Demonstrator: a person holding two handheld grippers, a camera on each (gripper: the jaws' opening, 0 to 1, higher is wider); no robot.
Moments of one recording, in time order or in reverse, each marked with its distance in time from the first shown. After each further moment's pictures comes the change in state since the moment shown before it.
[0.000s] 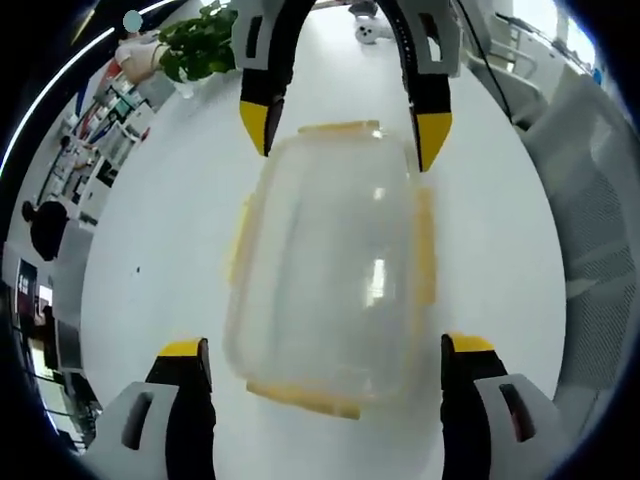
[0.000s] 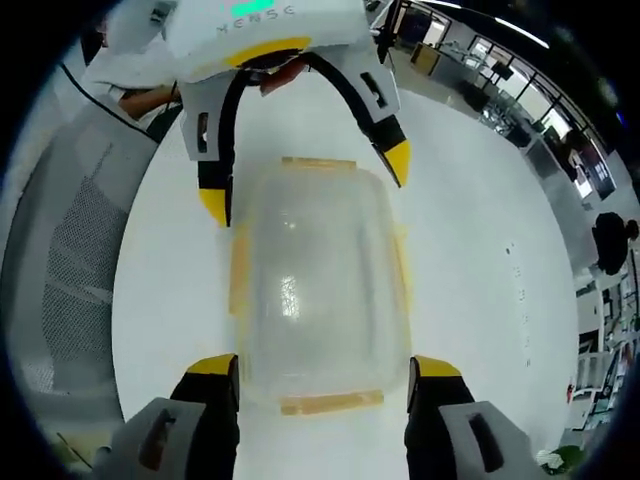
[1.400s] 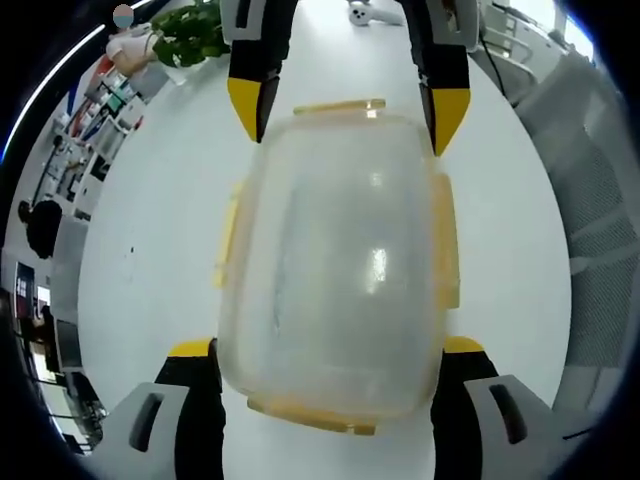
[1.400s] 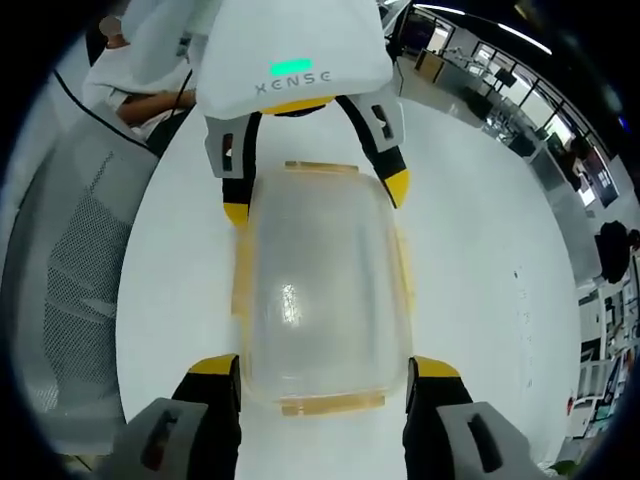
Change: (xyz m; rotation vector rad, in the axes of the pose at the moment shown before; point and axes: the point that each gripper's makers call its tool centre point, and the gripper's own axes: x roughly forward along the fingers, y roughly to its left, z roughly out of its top) left arm -0.002 0.002 -0.039 0.012 0.053 -0.018; right arm 0.010 0.008 0.036 -0.015 -0.032 0.014
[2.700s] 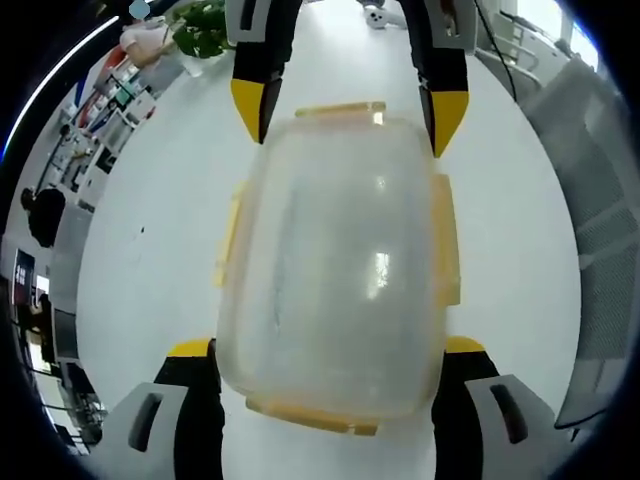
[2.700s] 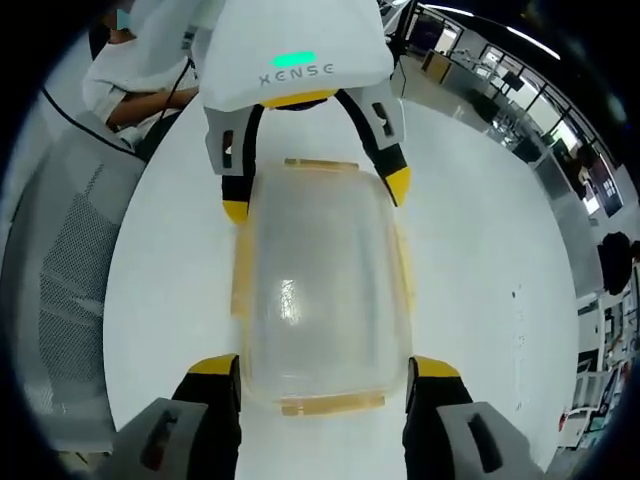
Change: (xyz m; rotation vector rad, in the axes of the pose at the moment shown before) left arm 0.001 0.027 -0.018 -0.034 -0.021 0.007; right arm 0.011 -0.027 0.017 -0.029 0.017 0.005
